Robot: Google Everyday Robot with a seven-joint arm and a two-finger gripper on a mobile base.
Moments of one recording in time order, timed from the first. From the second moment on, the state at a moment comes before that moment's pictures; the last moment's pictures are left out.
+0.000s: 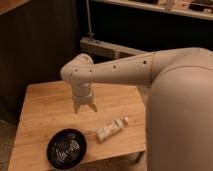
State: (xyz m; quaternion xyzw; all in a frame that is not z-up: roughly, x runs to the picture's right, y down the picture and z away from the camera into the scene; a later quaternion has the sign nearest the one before) arm -0.102 0.096 0.704 -0.26 0.23 0.64 0.68
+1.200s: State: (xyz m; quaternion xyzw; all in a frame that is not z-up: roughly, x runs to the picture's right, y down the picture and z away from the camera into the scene) arm -0.066 0.062 0.724 -0.25 0.20 0.68 0.65
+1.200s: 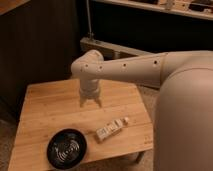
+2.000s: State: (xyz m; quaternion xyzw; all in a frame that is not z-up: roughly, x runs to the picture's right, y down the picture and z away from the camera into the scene) arm -0.029 0.056 0.730 -0.26 0.18 0.71 0.63
